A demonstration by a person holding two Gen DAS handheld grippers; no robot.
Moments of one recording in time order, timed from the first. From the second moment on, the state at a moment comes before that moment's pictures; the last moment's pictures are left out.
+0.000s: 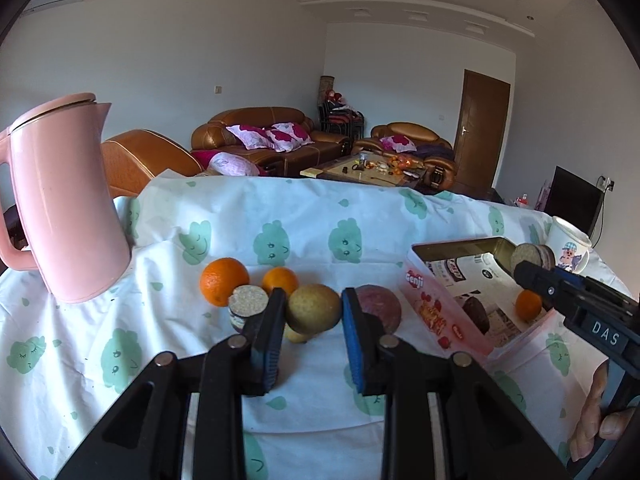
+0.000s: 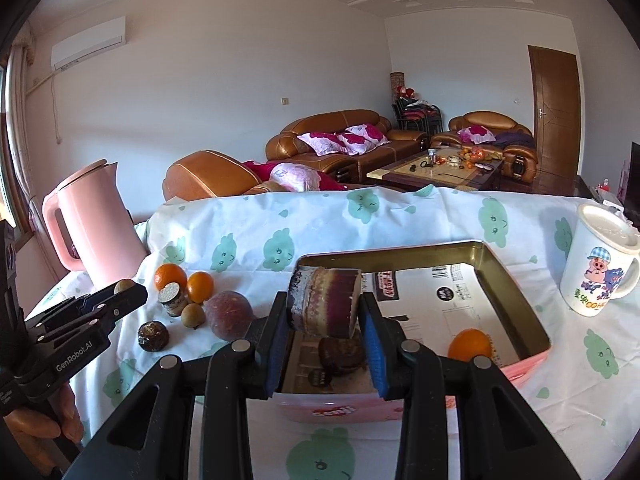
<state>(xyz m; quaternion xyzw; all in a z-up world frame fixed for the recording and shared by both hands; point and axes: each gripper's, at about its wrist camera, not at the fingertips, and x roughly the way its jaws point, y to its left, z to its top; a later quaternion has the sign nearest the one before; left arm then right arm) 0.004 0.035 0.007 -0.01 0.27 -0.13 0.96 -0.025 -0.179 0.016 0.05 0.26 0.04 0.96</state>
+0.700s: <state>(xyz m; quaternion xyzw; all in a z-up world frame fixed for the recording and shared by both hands) 0.018 -0.093 0.018 0.02 0.26 -0.19 0.95 -0.018 -0.273 0.017 0.06 0.26 -0.06 0.96</state>
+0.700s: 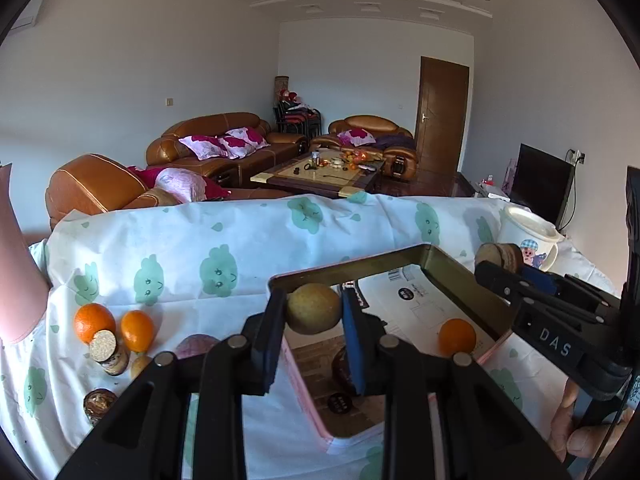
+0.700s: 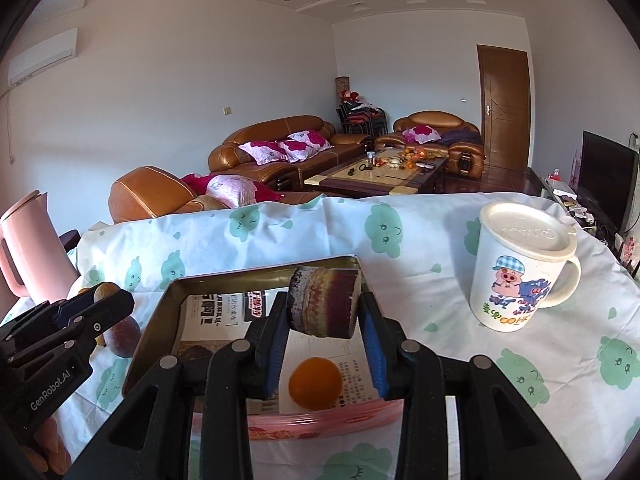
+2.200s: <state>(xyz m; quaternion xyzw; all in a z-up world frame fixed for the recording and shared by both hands) 0.024 -0.114 0.003 0.00 0.26 -0.13 0.96 -0.017 -0.302 0.009 0.12 0.23 -0.07 0.96</state>
